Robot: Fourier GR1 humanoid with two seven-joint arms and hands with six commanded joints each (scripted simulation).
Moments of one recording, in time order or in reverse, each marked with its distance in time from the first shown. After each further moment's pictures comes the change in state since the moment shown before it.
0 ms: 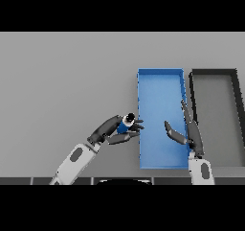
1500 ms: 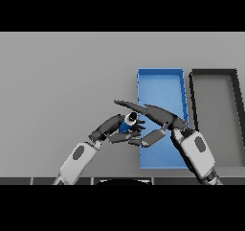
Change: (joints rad) left arm -0.003 -0.062 0.059 0.043 -0.045 -0.118 -0.001; right arm -0.539 -0.125 0.236 -0.229 -0.569 0.477 0.439
